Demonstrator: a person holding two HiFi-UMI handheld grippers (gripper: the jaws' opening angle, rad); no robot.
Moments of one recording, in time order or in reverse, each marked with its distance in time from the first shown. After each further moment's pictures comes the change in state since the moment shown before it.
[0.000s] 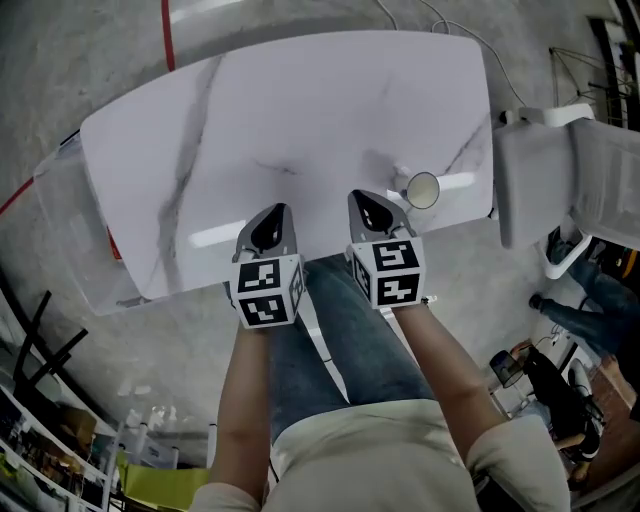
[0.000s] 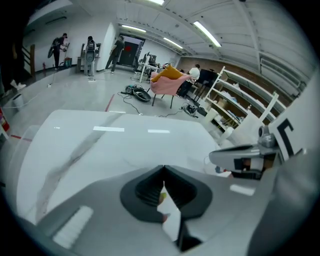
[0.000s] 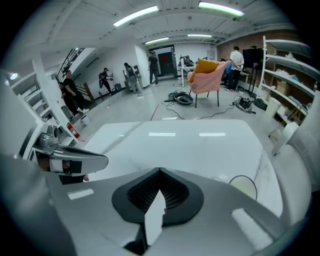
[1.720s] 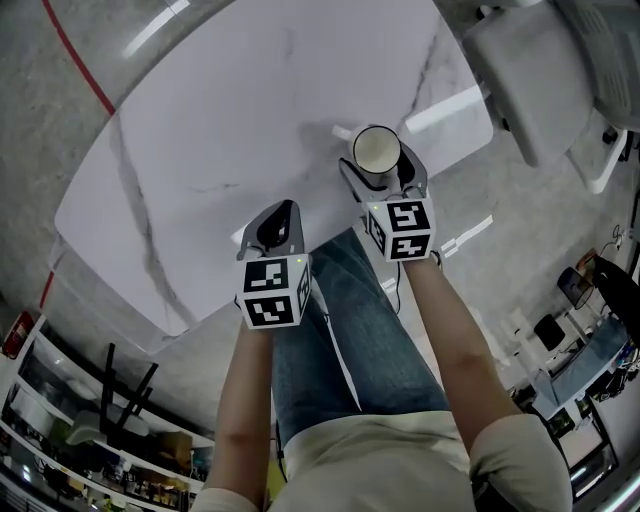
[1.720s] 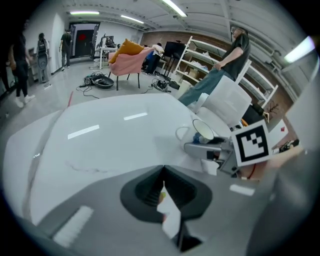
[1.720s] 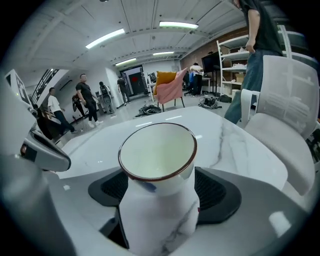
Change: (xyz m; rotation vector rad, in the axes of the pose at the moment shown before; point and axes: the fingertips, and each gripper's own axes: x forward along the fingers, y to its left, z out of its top) left arm 0.070 -0.103 -0.046 0.339 0.237 -0.174; right arm 0.028 -0.151 -0.095 0.276 -0.206 -0.186
